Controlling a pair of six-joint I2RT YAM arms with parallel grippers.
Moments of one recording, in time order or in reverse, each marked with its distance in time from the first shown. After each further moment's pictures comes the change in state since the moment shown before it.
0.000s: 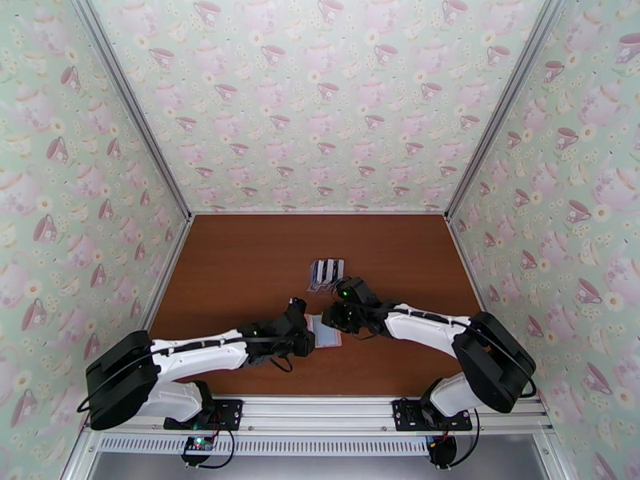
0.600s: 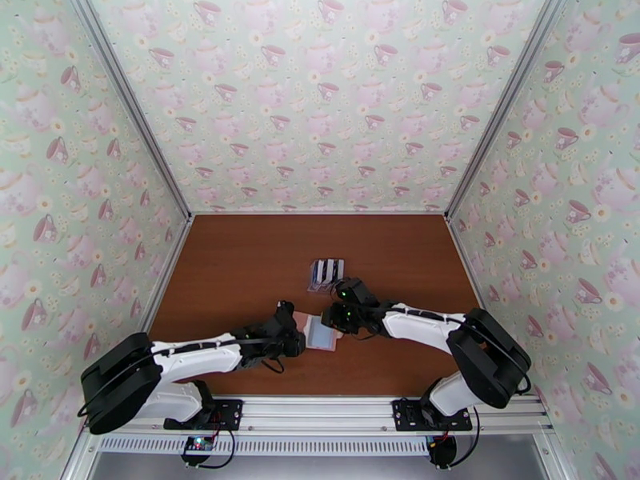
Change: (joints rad) left arm 0.071 -0.009 -0.111 0.095 0.011 -0.011; right arm 0.000 0.021 0.000 0.010 0.012 -0.001
